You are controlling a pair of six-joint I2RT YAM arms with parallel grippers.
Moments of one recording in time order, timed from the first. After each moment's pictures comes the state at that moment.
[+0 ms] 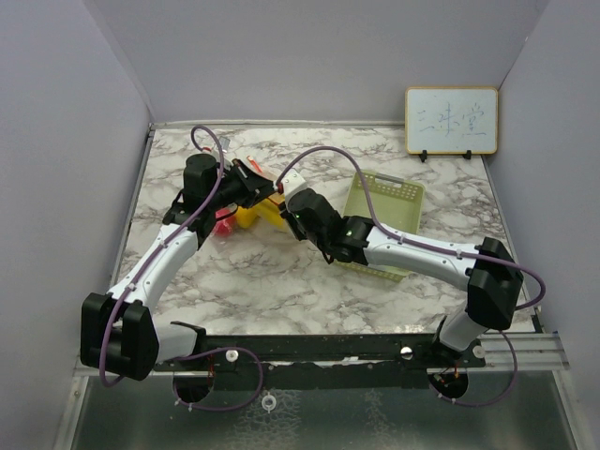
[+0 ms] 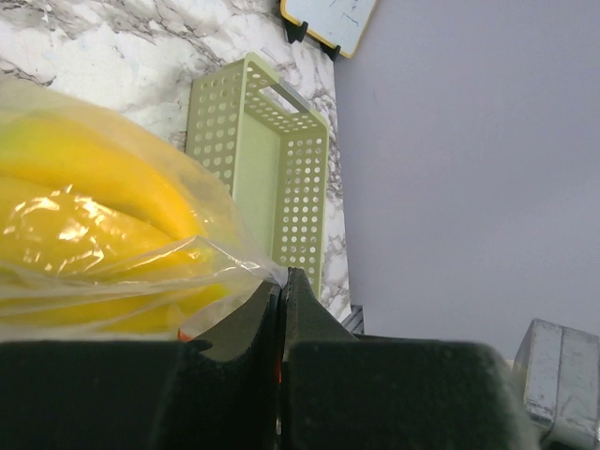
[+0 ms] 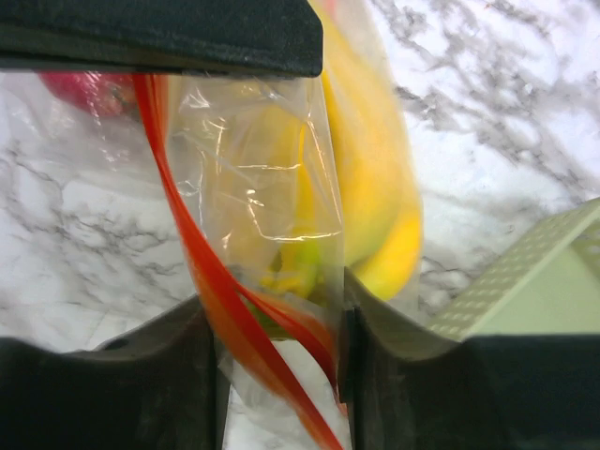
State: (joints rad) left arm -0.26 1.25 0.91 0.02 0.53 -1.03; right arm 1.05 1.61 1.25 -0.18 0.47 0.08
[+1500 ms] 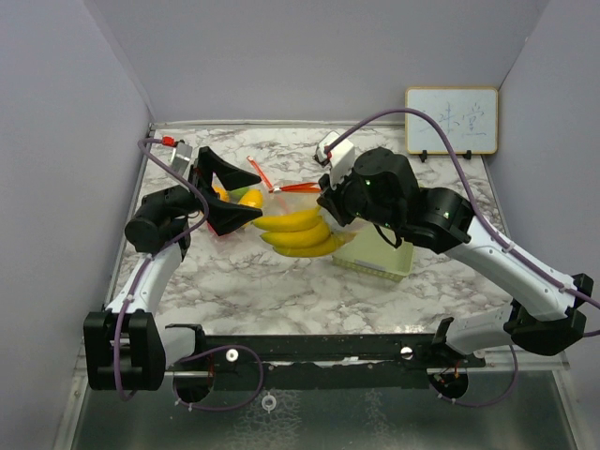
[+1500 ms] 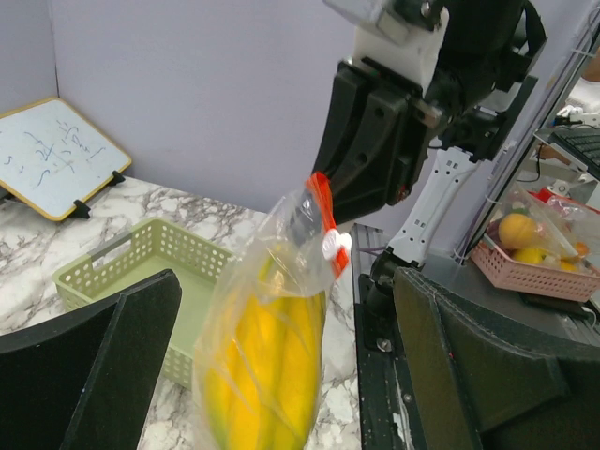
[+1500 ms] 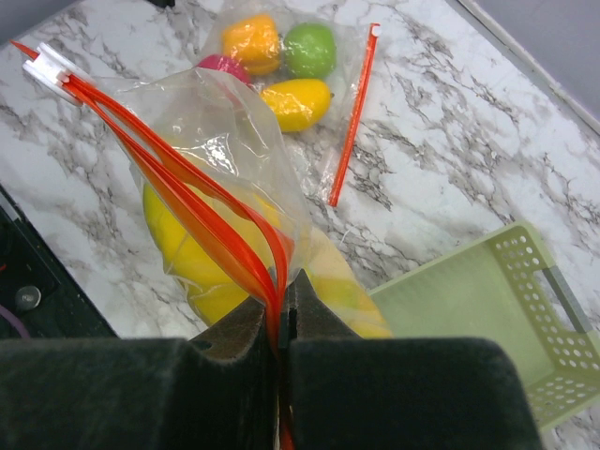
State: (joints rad) left arm -0.01 1.18 0.76 1.50 1.24 -1.31; right arm 1.03 1.33 1.63 -0.75 0.21 -0.01
